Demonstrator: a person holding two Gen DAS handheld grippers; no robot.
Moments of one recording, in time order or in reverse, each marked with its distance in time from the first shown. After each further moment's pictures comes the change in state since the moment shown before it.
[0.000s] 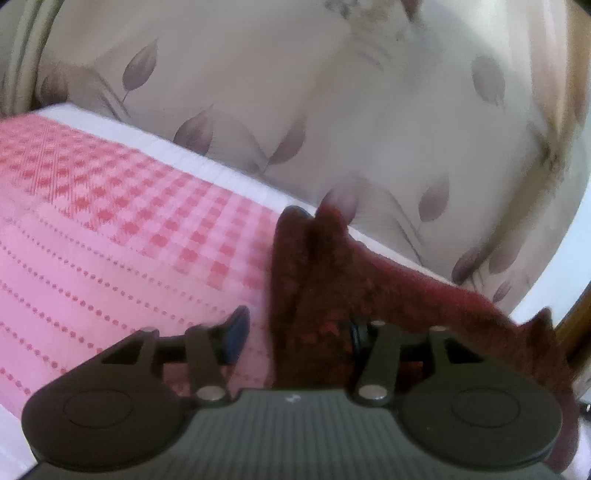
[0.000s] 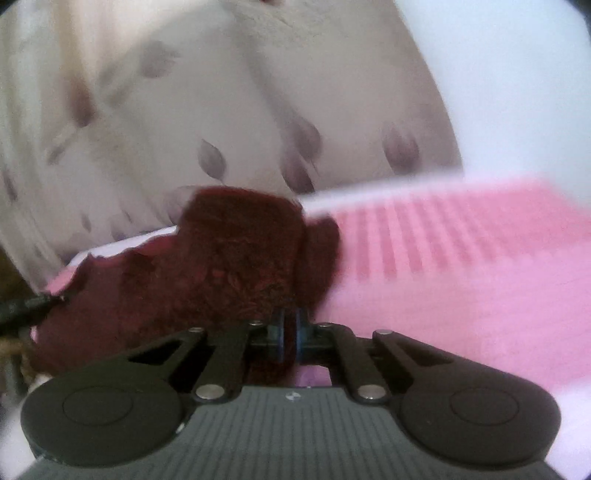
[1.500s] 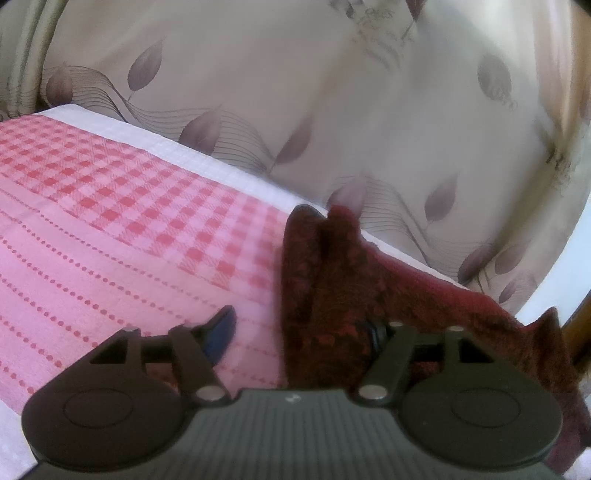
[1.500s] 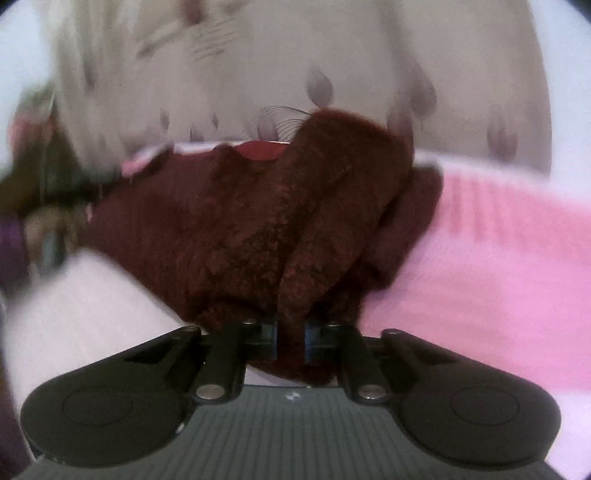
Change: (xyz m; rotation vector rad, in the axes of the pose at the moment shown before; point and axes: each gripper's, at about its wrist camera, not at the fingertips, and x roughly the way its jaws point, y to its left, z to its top) left arm -0.002 -0.006 -0.001 0.031 0.002 0.030; right arm -0.036 0.053 -0.032 -0.506 0.186 0.016
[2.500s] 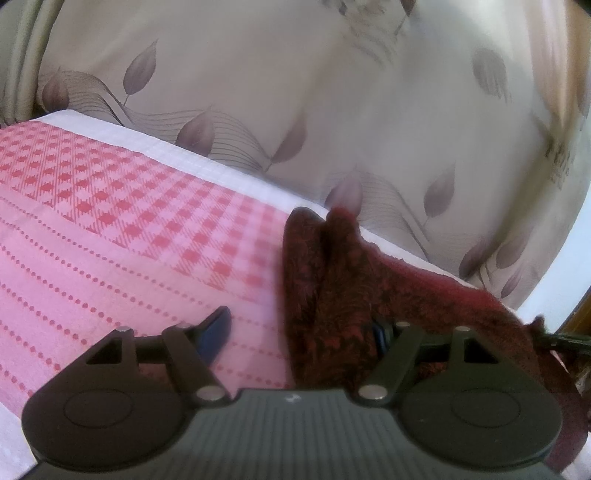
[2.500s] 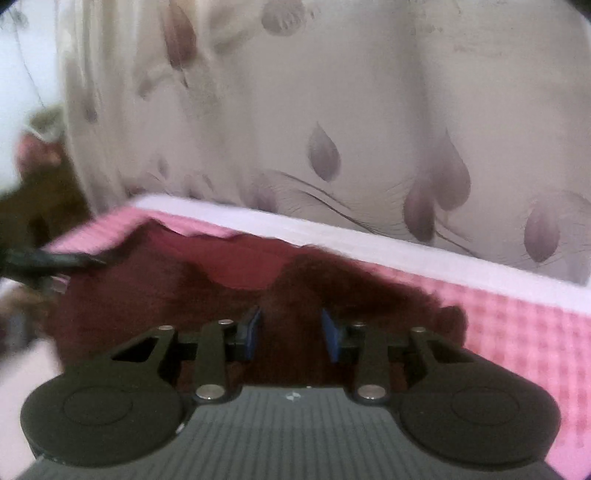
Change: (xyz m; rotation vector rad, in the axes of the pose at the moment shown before) left arm -0.001 -0.005 0.000 0.013 0.003 0.005; right arm 0.115 -0.065 0.108 0.068 -0.072 0.017
